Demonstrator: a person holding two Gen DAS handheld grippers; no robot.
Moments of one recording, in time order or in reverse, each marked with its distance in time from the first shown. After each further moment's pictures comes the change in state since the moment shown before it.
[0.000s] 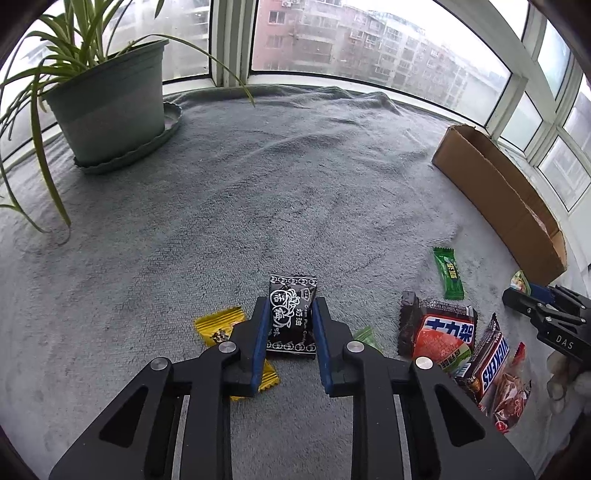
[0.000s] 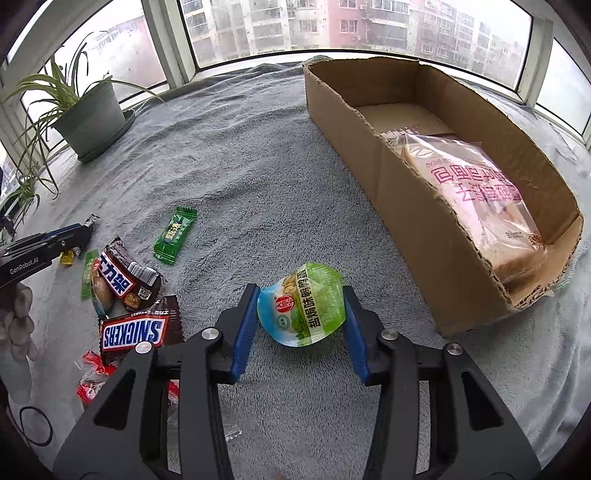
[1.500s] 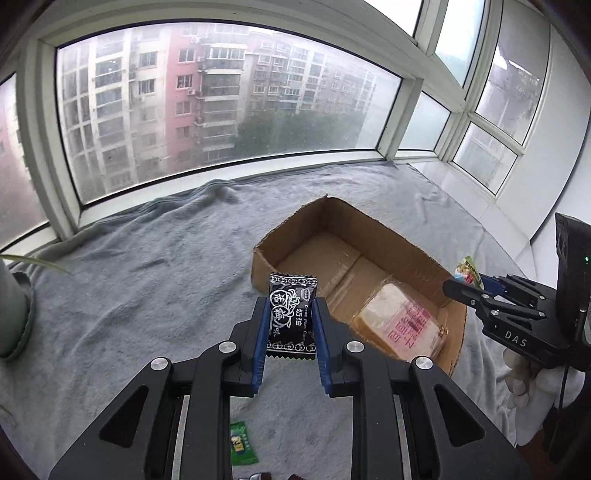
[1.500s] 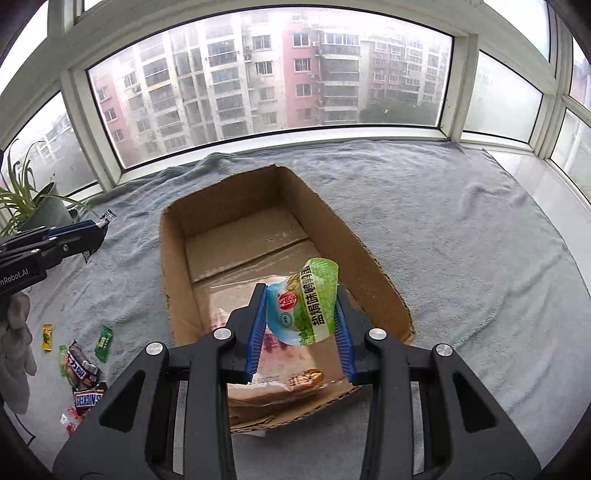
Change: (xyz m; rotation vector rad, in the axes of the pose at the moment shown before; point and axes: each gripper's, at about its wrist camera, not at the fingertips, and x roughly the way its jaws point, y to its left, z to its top) left arm -0.013 -0.179 0.121 0.255 -0.126 -0.265; right arm -0.069 -0.134 0.077 0.115 -0.175 -0.148
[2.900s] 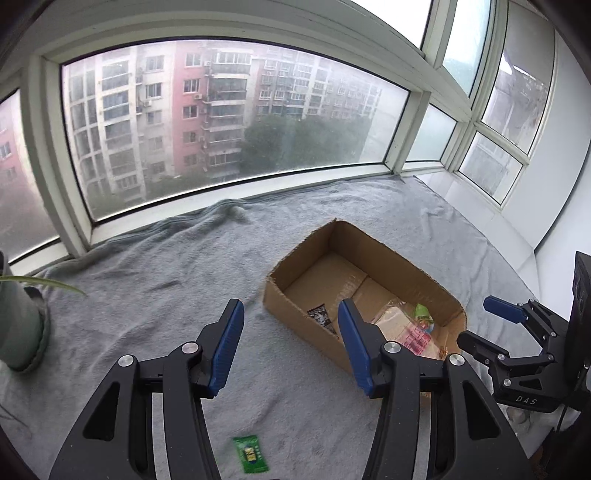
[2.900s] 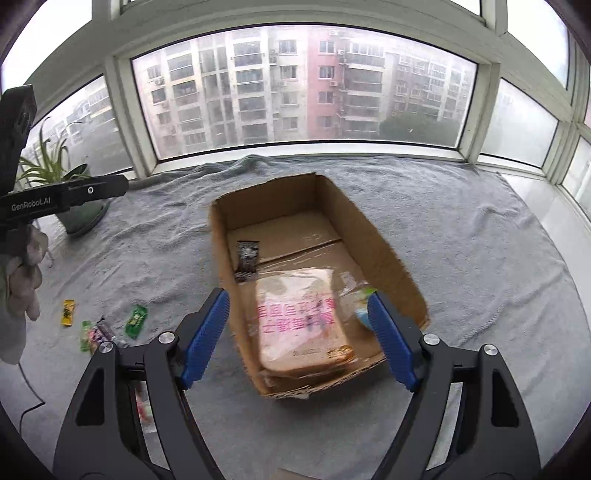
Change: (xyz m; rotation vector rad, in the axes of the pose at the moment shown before) left arm -0.030 0.016 0.019 -0.029 -0.030 0.036; right arm -0.046 0.037 -0.011 -0.101 -0.019 0.084
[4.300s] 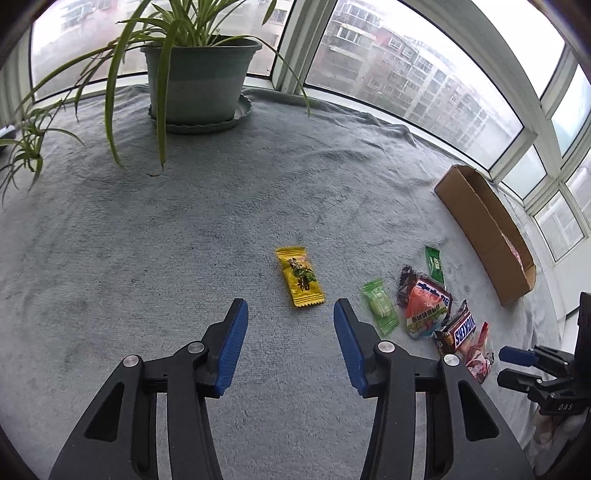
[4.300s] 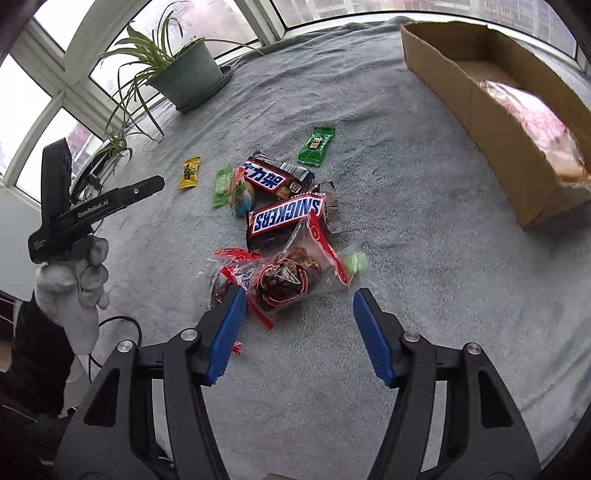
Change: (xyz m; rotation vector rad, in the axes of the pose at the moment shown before) left arm -0.091 0.146 -0.211 -0.402 0.101 0.213; right arm 0.025 0.129 -0.118 0.008 0.389 0.431
